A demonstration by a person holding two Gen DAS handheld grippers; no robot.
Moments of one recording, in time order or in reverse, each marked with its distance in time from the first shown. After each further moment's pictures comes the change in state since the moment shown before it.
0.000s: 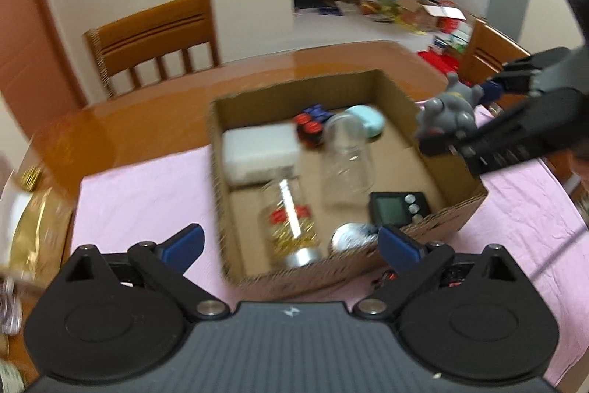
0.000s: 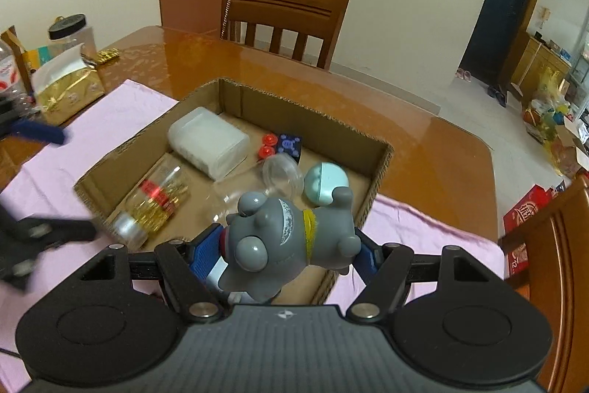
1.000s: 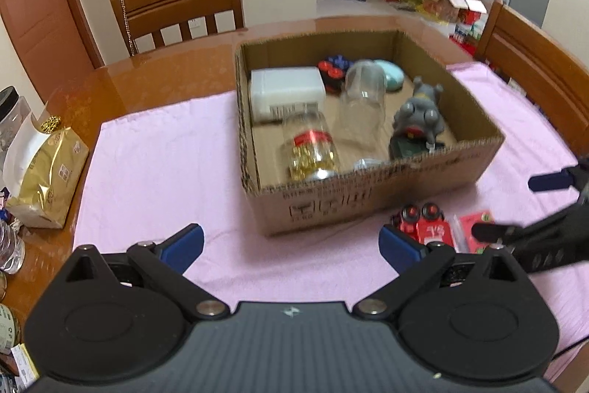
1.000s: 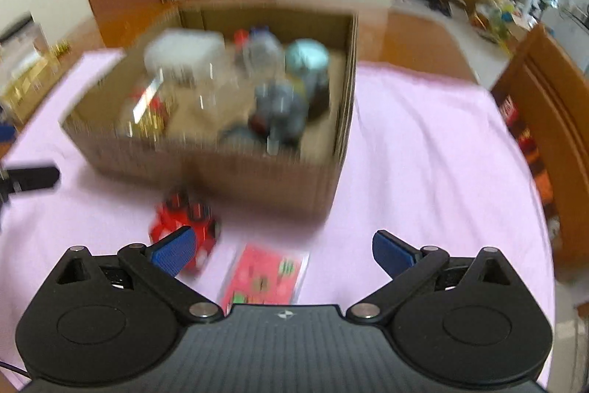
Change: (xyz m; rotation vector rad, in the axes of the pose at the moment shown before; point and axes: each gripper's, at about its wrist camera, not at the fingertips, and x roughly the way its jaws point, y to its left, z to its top) left arm 0.002 -0.003 -0.051 -0.029 0.059 0.053; right arm 0.003 0.050 -0.107 0.305 0.133 -0.111
